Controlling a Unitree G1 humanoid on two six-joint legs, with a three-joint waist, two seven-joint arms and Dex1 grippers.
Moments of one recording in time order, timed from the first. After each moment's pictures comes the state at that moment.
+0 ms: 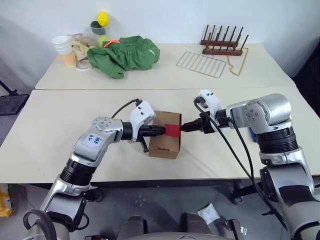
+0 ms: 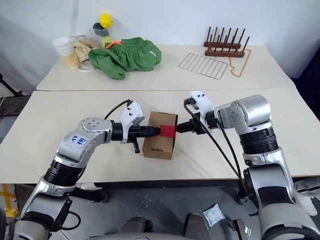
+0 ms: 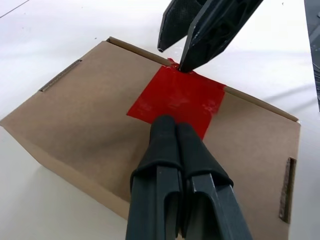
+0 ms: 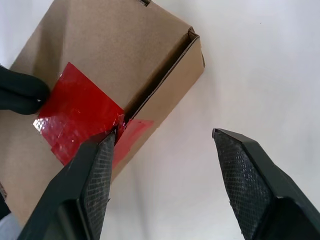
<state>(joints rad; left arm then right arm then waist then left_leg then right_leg) -0.66 0.49 -0.24 -0.09 -0.25 0.75 -0.82 -0.98 -0.54 0.16 0.19 0.53 1.46 0.61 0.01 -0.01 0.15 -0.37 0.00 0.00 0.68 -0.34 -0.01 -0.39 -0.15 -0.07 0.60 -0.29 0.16</state>
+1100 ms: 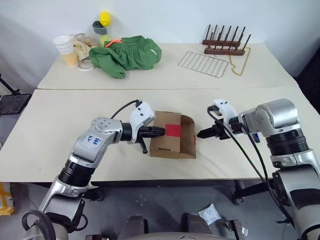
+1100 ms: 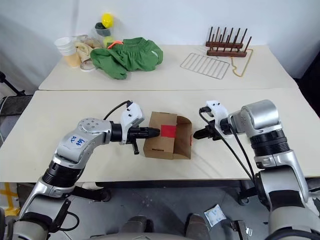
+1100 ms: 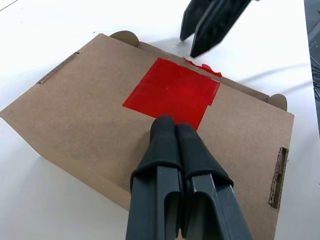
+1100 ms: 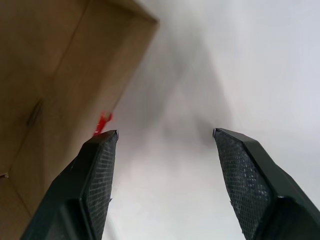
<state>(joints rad) -0.65 0.51 -0.23 -0.12 -0.25 0.76 -0.82 -0.96 -0.67 0.19 0.27 0.46 1.46 0.66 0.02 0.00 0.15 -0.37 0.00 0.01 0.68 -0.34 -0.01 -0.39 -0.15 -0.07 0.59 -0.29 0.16</state>
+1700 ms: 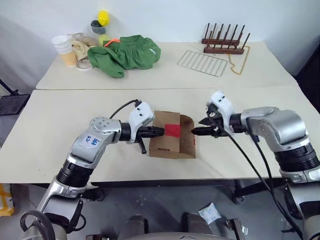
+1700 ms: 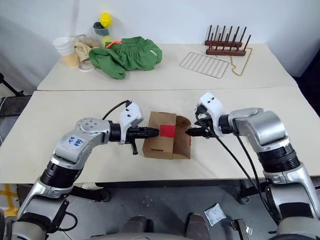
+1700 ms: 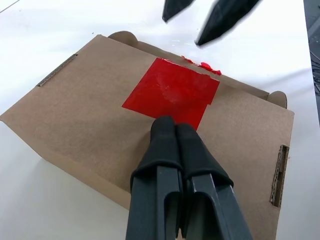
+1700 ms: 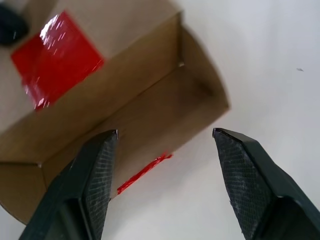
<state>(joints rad) -0.65 0.52 -0.23 -0.13 -0.25 0.75 -0.83 -0.76 -0.73 0.24 -0.05 0.41 1.06 0.81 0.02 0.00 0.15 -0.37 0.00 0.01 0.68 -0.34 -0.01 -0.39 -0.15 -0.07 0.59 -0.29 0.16</state>
